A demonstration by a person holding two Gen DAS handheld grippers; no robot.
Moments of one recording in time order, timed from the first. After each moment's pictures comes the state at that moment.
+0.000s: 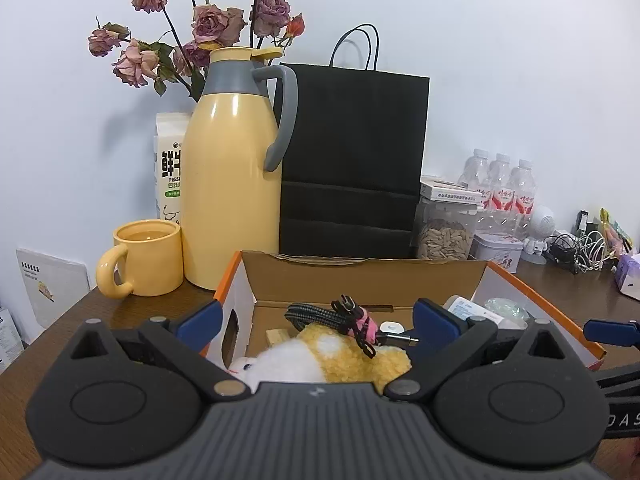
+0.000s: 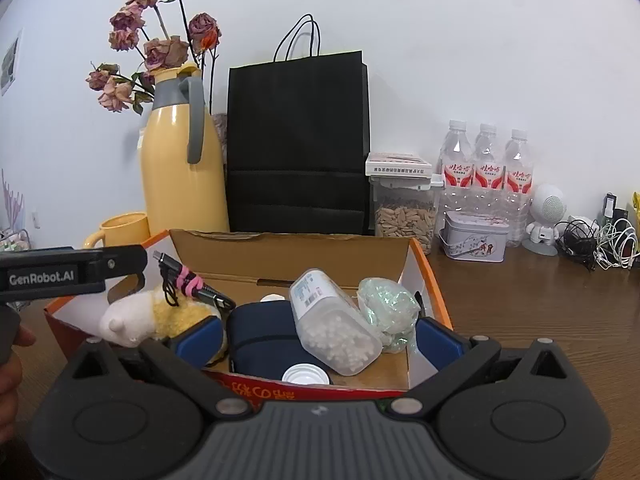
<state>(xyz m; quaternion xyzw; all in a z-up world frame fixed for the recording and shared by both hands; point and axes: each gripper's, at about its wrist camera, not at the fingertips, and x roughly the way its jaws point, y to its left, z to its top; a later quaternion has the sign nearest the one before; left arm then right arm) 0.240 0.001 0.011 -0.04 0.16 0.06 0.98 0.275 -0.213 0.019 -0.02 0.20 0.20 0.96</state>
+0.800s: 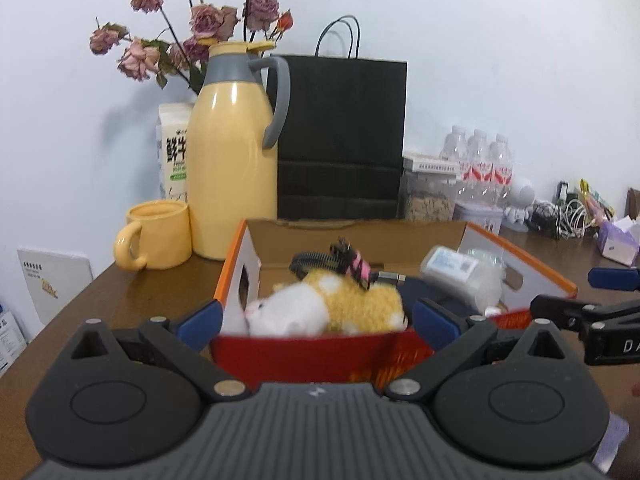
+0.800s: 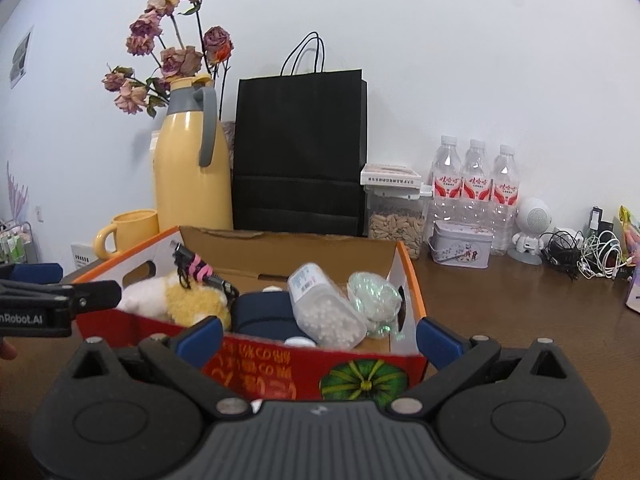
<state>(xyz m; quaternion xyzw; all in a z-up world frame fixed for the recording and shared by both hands) 0.186 0.003 -0.005 -0.02 0.18 0.04 0.98 0.233 -0.231 0.021 -0.04 0.18 0.20 0.96</state>
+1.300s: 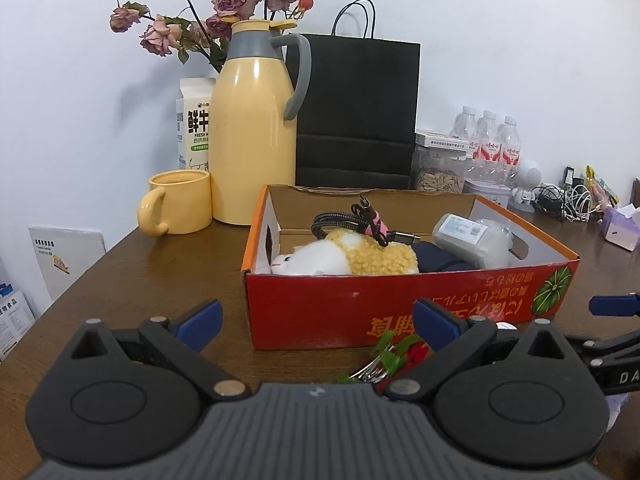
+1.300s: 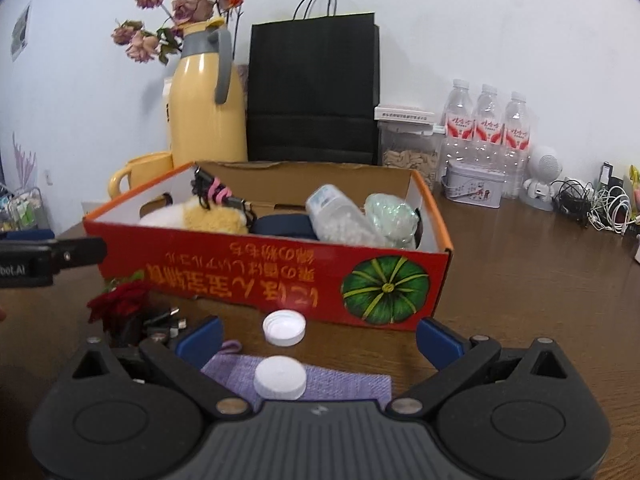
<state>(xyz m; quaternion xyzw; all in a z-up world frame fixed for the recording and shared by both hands) 0.159 0.016 -0.015 -0.03 0.21 0.05 0.98 0.213 -0.229 -0.009 -0.05 0.26 0.21 0.94</state>
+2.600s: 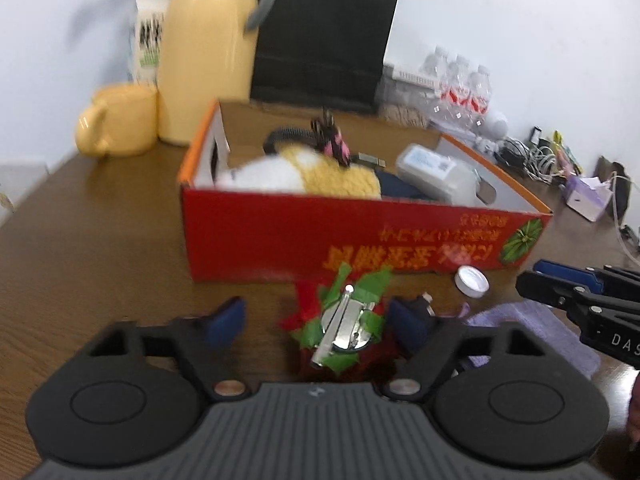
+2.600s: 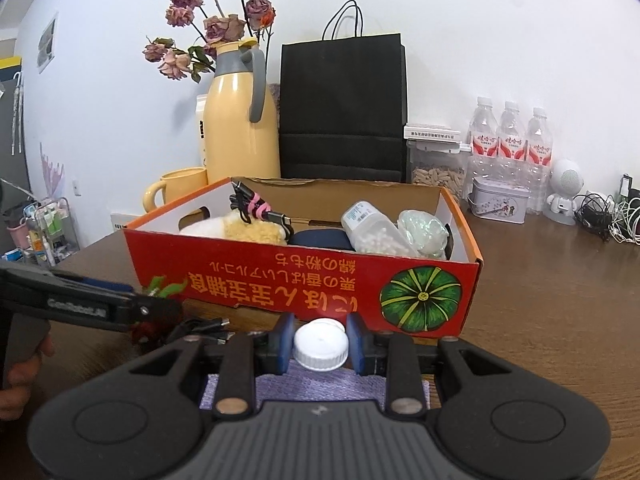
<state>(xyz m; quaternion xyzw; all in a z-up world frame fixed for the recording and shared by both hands) 0.189 0.021 -0.044 -0.09 0.32 -0.04 0.94 0.195 -0.226 -0.005 -0.04 0.23 0.25 0.94</state>
